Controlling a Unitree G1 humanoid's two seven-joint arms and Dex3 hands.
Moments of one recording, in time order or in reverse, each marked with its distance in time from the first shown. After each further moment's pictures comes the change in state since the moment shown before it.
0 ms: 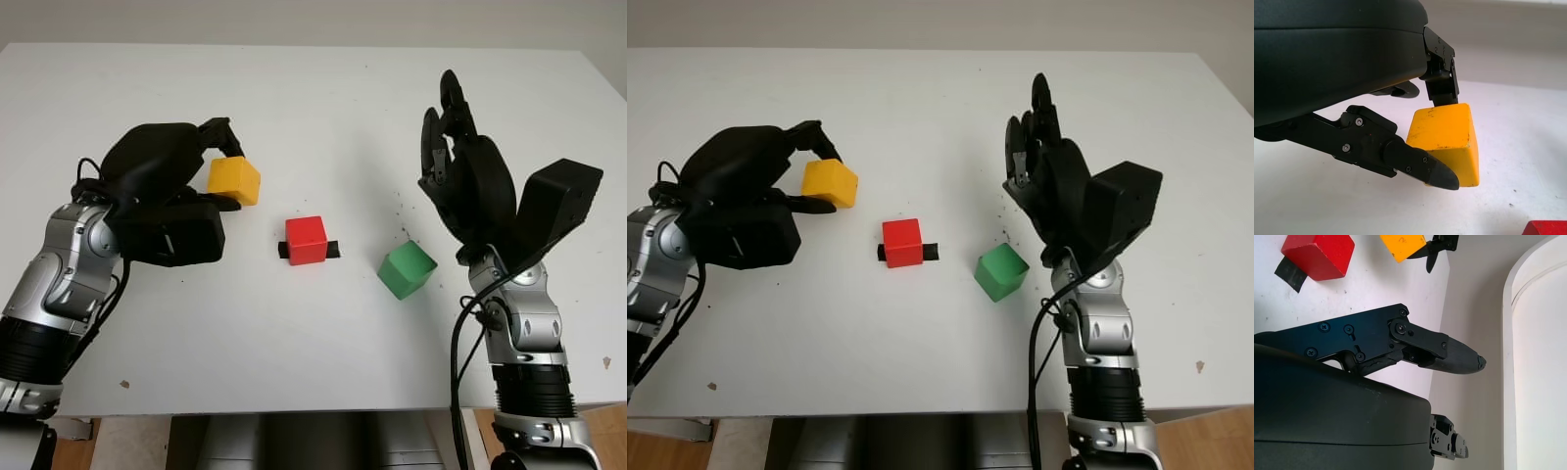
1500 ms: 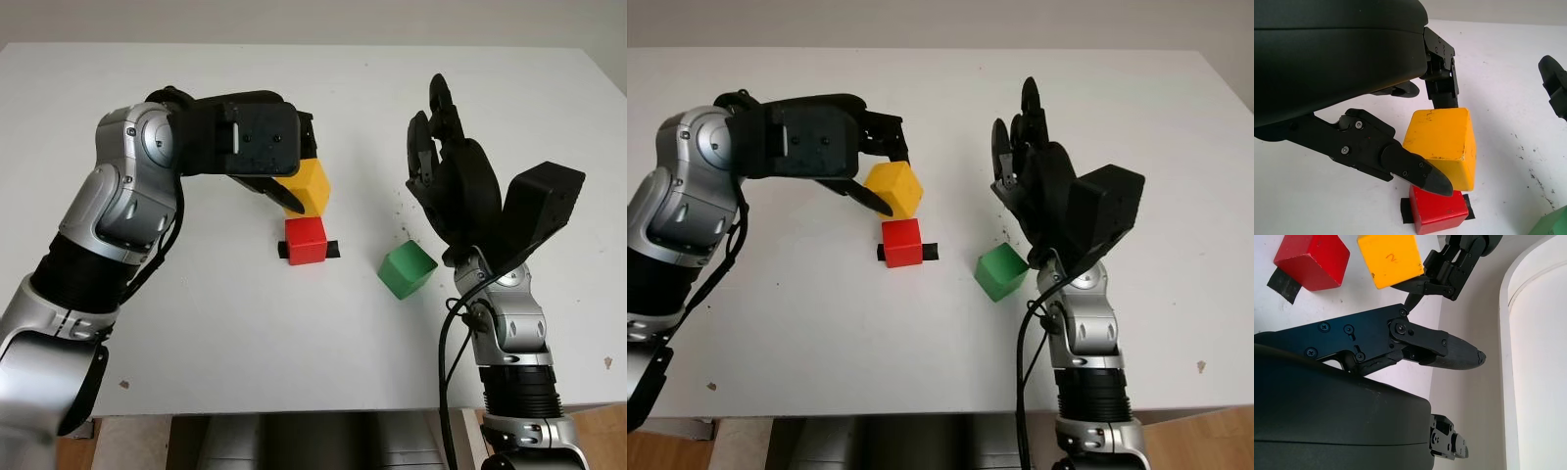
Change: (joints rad) left arm -0.315 -0.139 -0.178 -0.084 -0.060 0.382 -0.456; right arm 0.000 0.043 0.031 0.011 -0.006 -0.018 -0.029
